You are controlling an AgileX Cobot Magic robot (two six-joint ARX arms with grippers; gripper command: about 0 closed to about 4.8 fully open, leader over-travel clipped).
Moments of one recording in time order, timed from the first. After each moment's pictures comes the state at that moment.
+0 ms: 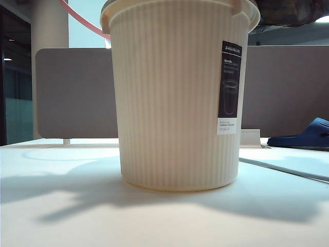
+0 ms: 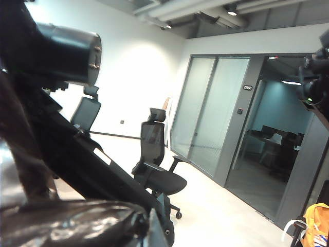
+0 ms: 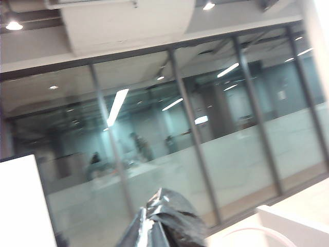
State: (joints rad) left arm -0.92 1.76 1.99 0.33 1.02 -0.66; right arm -0.41 1.72 2.33 0.97 -1.07 1.88
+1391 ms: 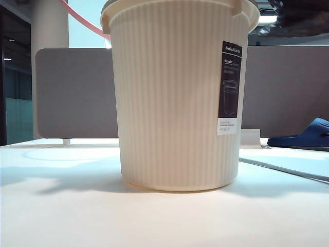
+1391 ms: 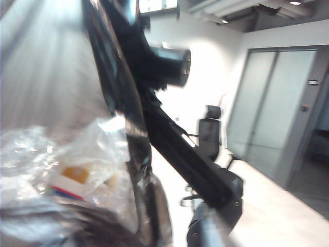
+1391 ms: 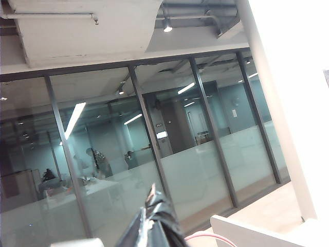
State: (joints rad) left arm -0.72 1.72 1.99 0.19 1.03 -0.54; right arm -0.57 1.73 2.33 0.97 -1.06 1.88
